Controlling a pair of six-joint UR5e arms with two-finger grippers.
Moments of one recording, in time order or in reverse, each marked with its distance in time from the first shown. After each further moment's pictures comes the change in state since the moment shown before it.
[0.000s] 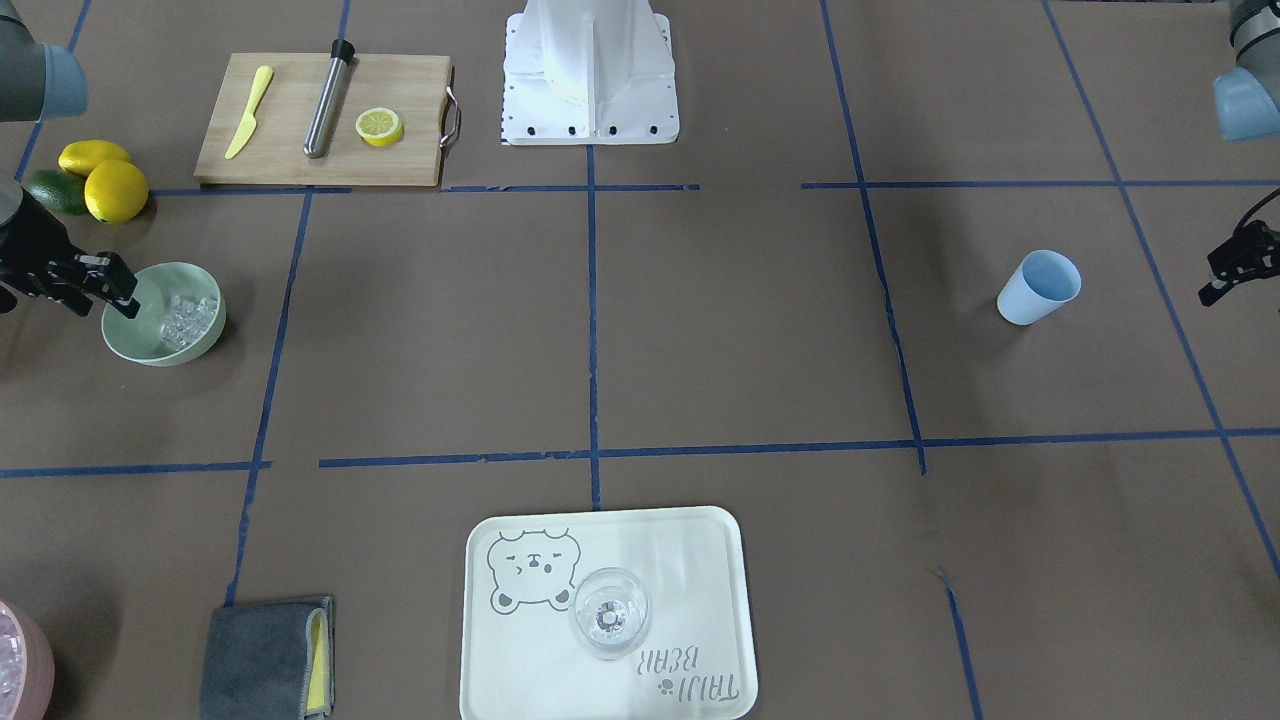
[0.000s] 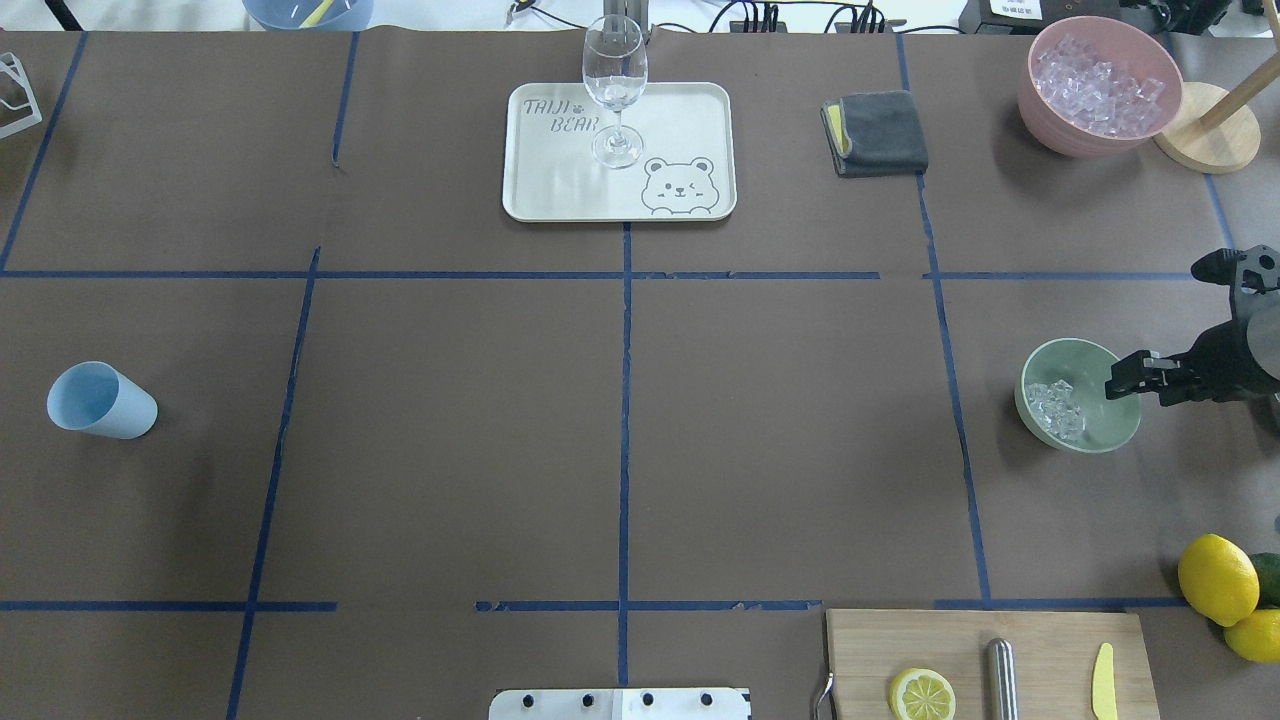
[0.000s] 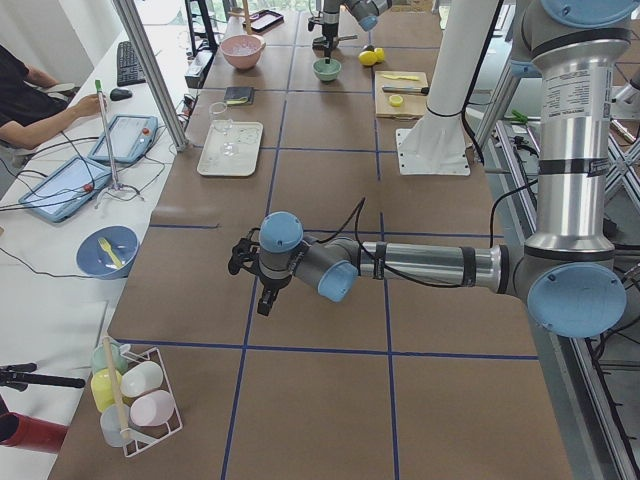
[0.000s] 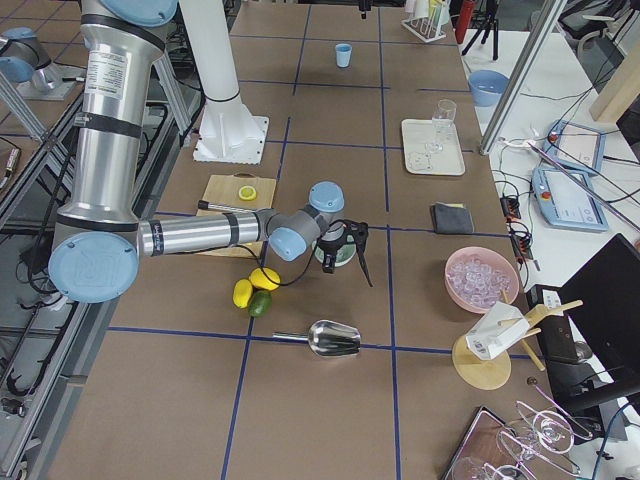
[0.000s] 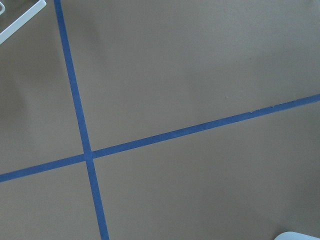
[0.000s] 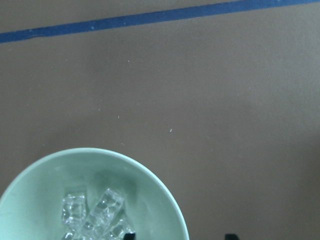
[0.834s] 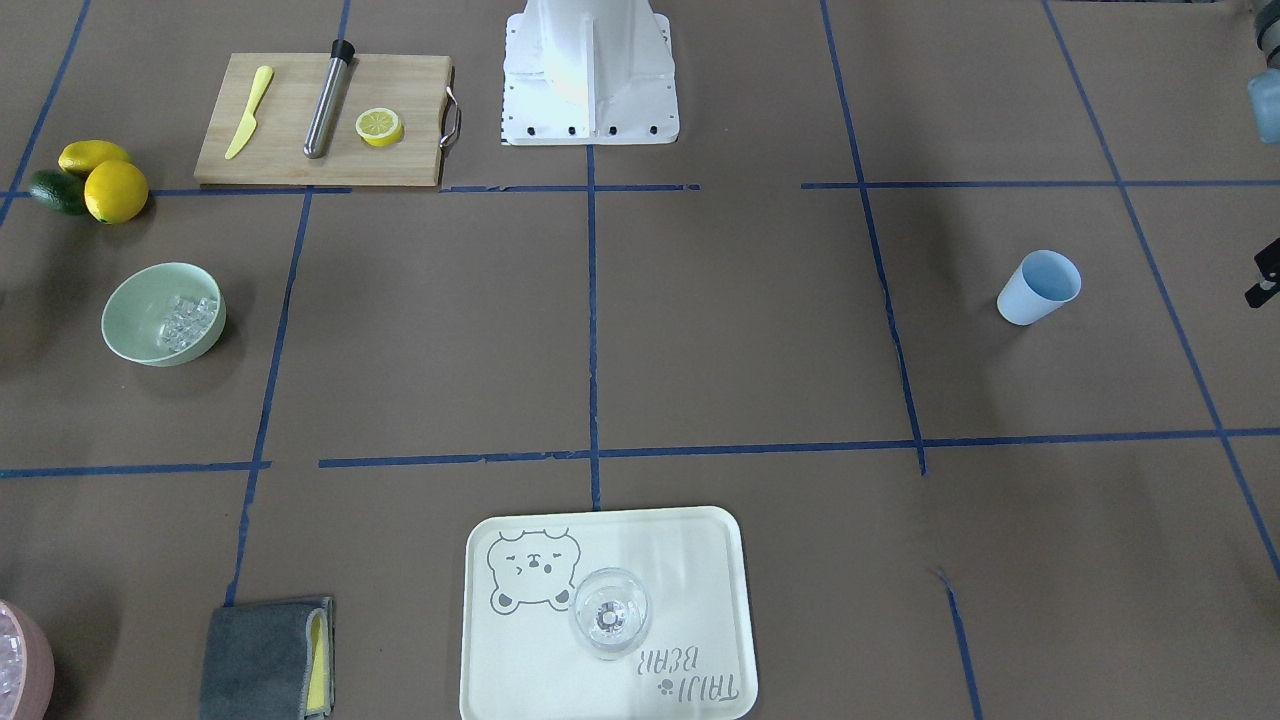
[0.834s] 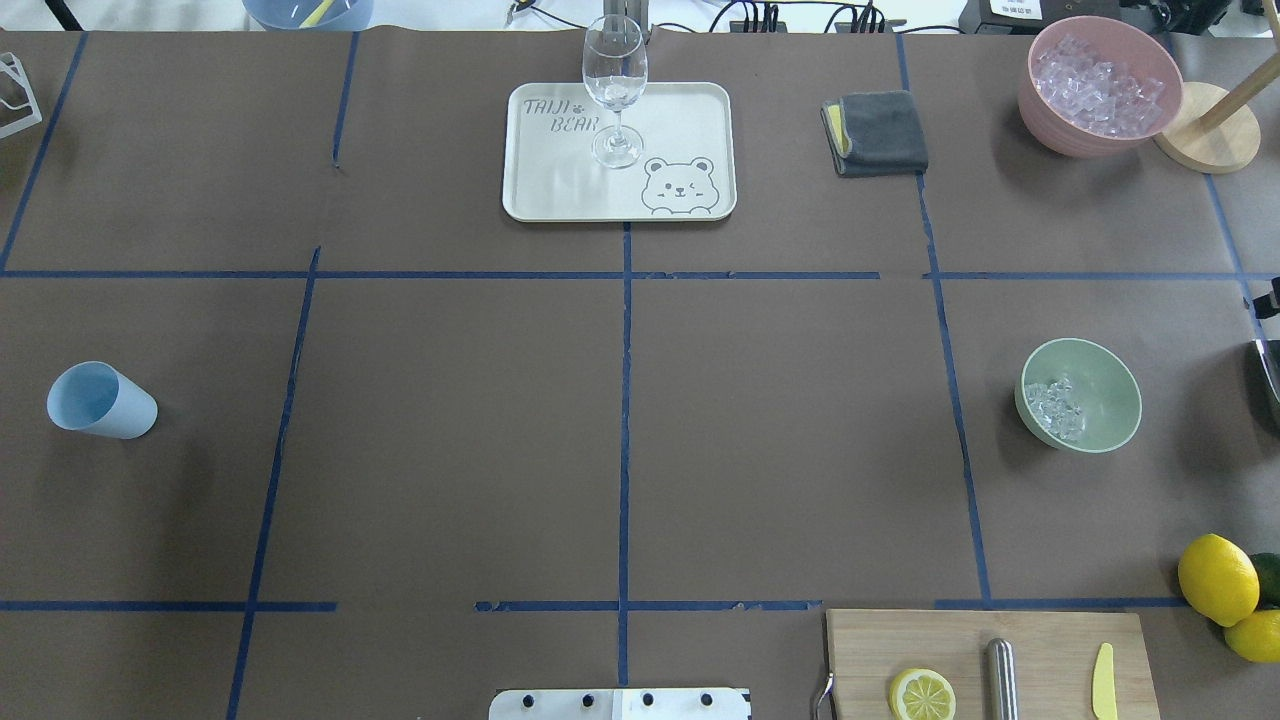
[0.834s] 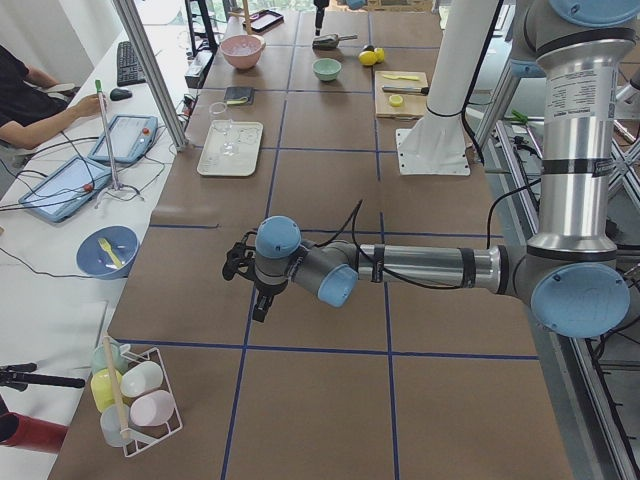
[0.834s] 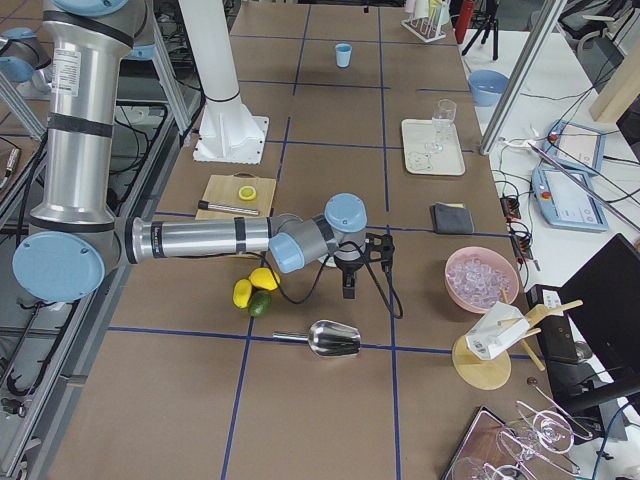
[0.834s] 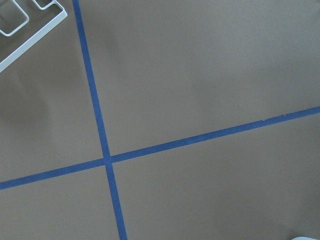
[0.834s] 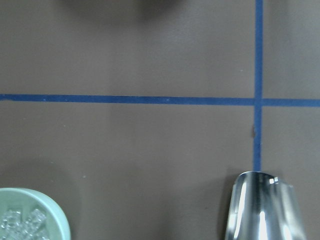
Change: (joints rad) left arm -0.096 -0.019 0.057 0.051 -0.004 0.137; right arm 0.402 0.073 -0.027 -0.359 0.171 -0.637
